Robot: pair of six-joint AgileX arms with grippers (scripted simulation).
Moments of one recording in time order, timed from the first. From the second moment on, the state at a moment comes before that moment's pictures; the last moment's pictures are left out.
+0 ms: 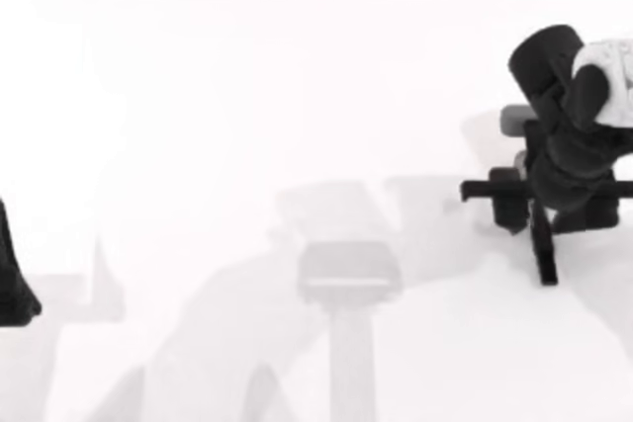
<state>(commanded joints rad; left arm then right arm) 0.00 0.00 0.00 0.00 0.00 0.00 0.32 2.06 1.21 -0.65 0.03 0.35</state>
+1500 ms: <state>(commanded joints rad) 0.00 0.00 0.00 0.00 0.00 0.00 0.31 1.73 0.91 0.55 -0.37 0.09</state>
